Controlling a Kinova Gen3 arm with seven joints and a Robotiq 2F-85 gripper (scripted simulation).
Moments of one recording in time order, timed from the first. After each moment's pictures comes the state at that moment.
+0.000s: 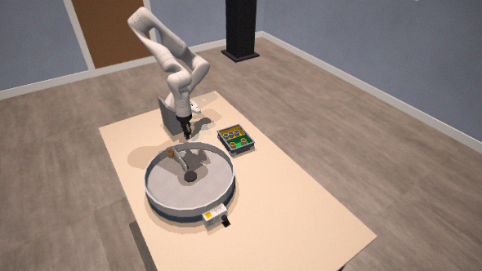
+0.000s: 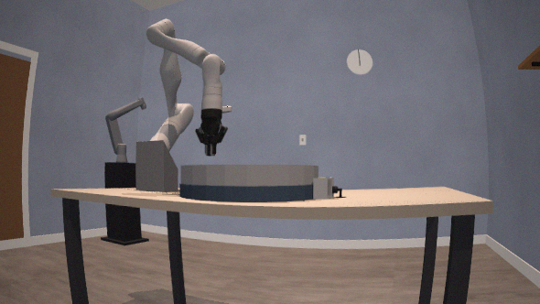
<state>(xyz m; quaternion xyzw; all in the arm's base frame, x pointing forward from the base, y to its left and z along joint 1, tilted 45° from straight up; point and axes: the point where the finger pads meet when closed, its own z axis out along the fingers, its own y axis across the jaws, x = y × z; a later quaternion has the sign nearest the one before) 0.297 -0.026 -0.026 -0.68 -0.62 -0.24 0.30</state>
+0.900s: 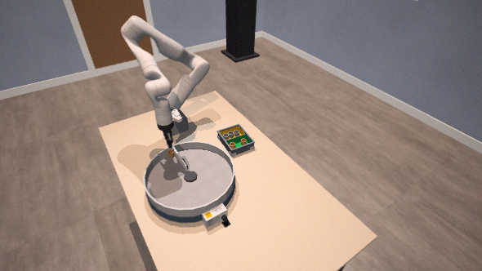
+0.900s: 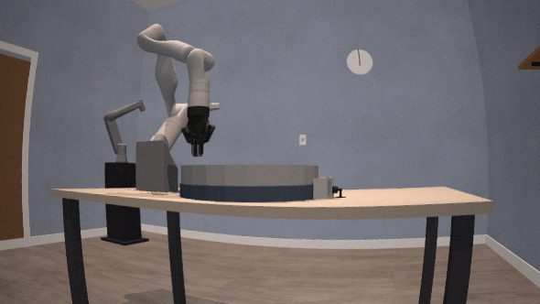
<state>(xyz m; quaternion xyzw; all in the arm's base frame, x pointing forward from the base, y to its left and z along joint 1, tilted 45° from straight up) 0.304 -0.088 -0.100 -0.69 -0.62 -0.25 0.29</state>
